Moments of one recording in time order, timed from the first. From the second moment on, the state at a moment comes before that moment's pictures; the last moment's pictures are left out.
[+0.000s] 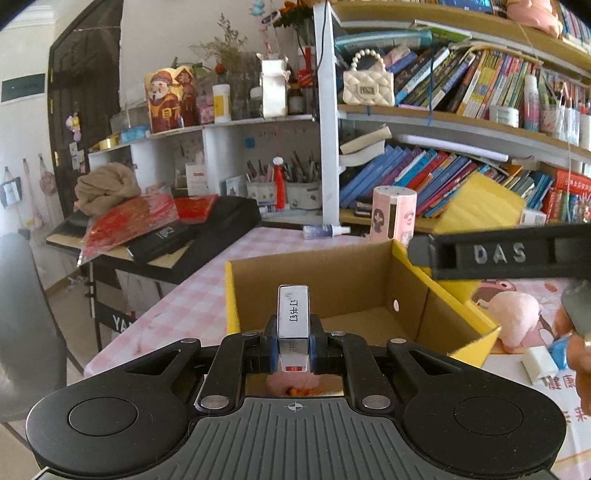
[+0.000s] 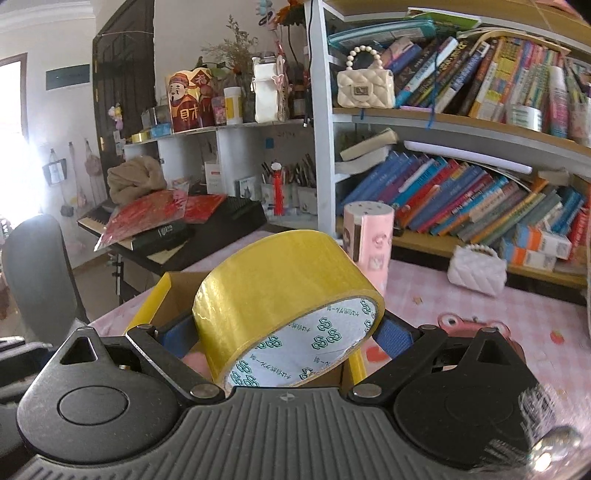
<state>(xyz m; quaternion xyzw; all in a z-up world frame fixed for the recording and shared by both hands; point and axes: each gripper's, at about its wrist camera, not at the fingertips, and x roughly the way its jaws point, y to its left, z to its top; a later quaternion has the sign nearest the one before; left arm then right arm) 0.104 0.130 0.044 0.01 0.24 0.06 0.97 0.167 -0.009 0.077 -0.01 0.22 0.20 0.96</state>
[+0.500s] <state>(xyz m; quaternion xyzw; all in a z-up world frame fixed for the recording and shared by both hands) 0.160 0.112 0.015 0.04 0.30 0.06 0.95 0.239 0.022 0.055 -0.06 0.25 0.26 0.93</state>
